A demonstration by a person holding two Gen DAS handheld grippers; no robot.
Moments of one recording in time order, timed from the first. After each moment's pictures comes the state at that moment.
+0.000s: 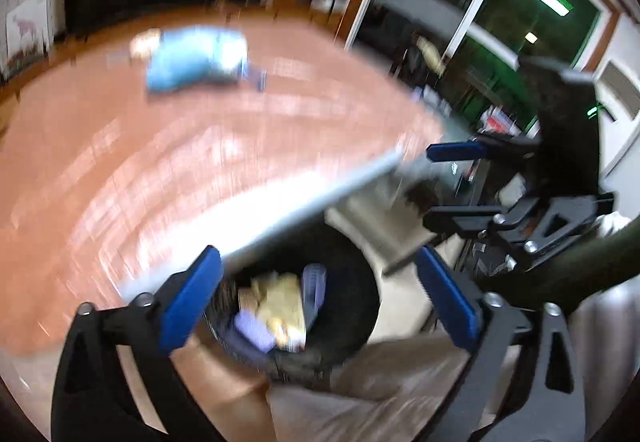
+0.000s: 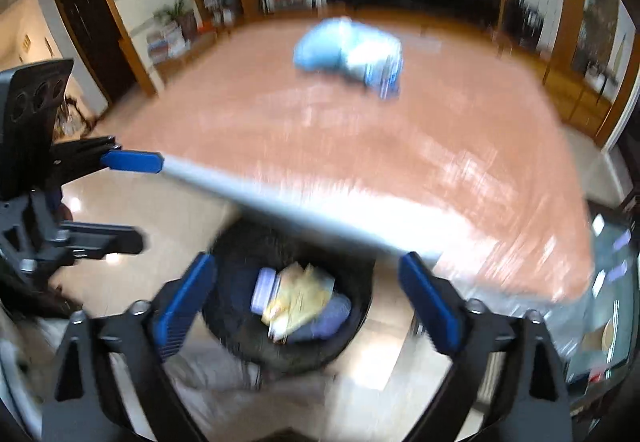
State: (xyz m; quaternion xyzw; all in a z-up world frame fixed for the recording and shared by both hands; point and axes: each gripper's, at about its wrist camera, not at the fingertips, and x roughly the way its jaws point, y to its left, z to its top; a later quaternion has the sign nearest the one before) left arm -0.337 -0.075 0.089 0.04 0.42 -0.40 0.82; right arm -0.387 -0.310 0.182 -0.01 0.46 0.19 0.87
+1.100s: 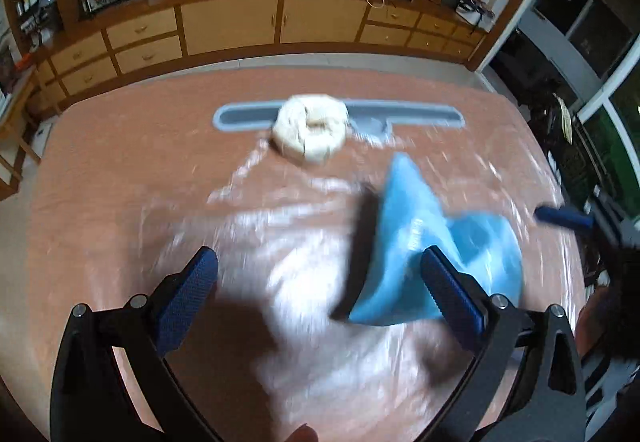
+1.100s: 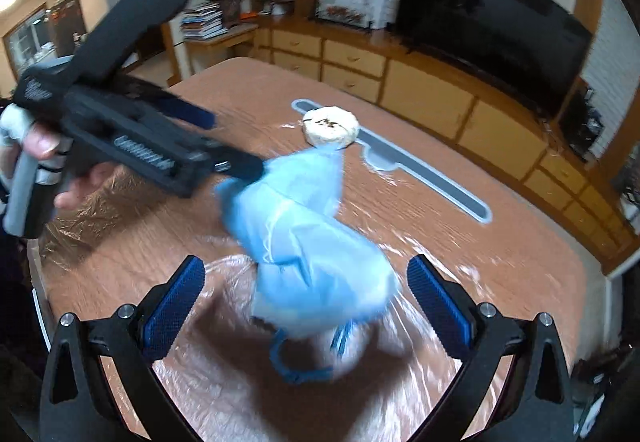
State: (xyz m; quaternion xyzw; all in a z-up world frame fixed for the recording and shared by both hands) left arm -0.022 -0.087 0.052 -0.01 0.52 -0.18 0.83; right arm -0.115 -0.276 0.153 -0.14 0.45 0.29 0.84
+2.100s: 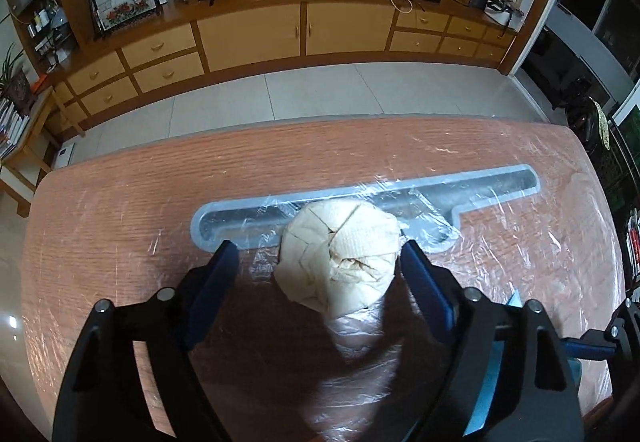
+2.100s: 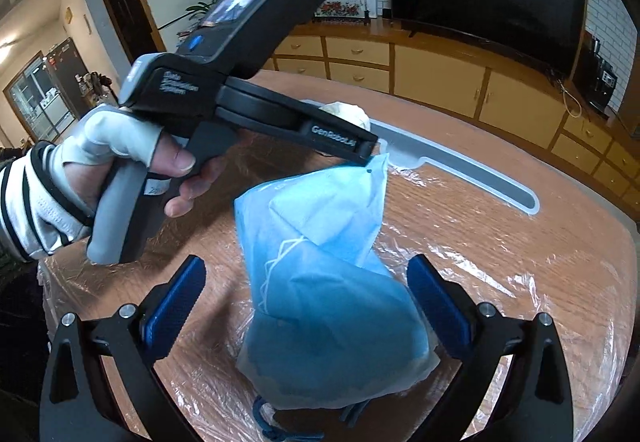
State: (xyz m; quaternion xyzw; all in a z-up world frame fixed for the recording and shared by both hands) left arm 0.054 -0.121 0.024 0.04 0.51 -0.12 0.85; right arm -0.091 -0.261 0.128 -0.05 0.46 0.29 0.83
